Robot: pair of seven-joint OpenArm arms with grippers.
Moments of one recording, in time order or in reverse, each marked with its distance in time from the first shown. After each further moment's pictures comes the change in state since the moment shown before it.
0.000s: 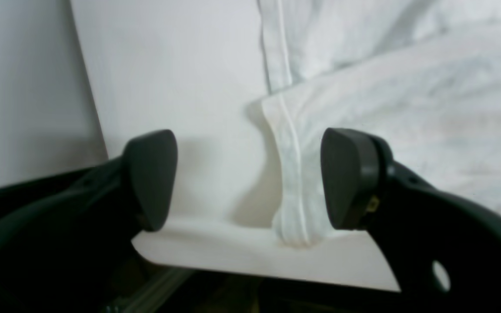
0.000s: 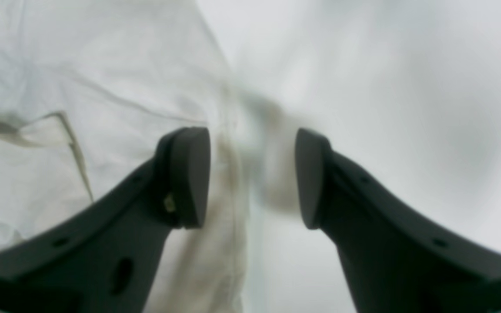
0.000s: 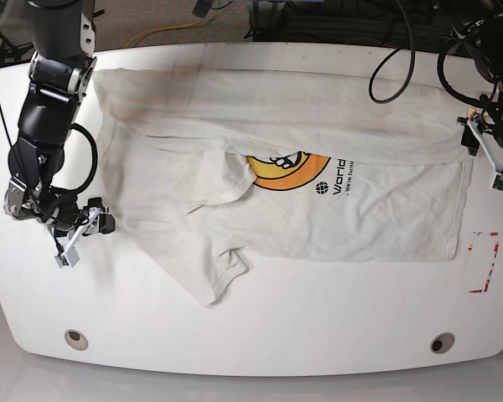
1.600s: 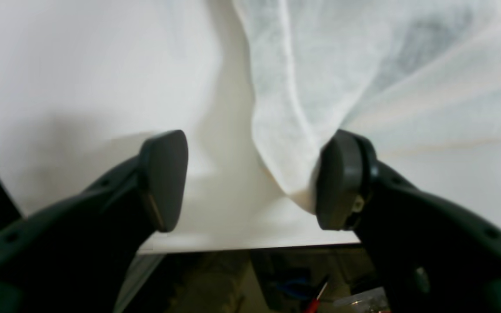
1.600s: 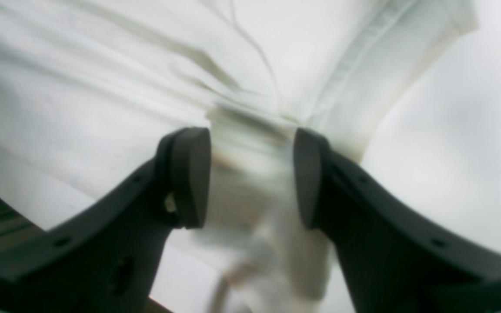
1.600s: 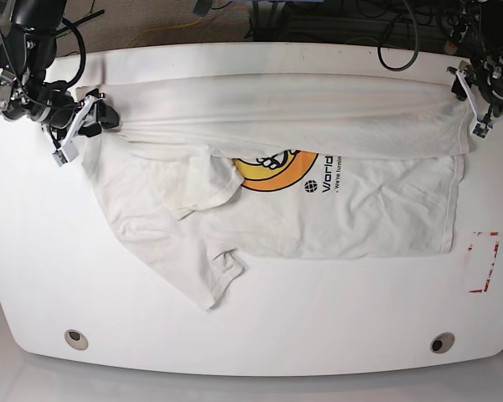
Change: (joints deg) left arm 15.3 -3.5 4.0 -15.6 7.3 -0.2 -17.7; right arm -38.9 6.2 3.8 27.7 23.1 1.4 -6.5
